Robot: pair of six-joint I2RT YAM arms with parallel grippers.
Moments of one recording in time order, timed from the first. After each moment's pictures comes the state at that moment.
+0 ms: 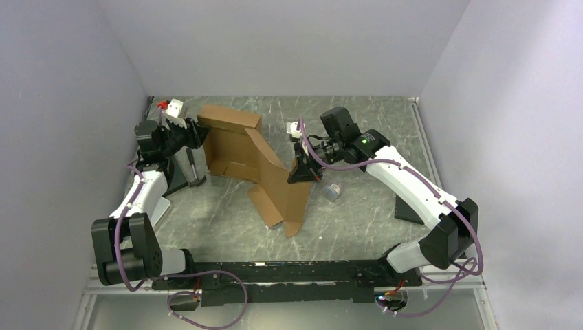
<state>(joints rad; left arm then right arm) 0.15 1.31 0.79 0.37 0.68 -0.02 0.63 1.43 1.36 -0.73 -0.90 -0.43</state>
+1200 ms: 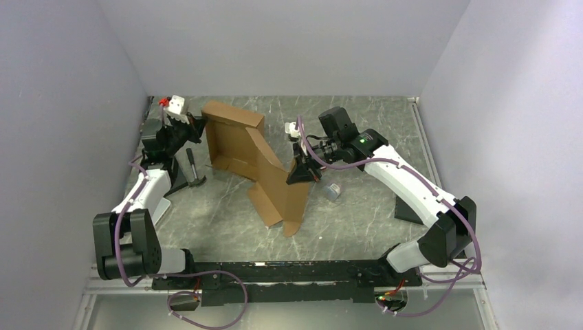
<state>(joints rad) 0.12 1.34 0.79 0.51 0.59 -0.05 0.63 1.45 1.36 -0.73 -0.91 -0.42</state>
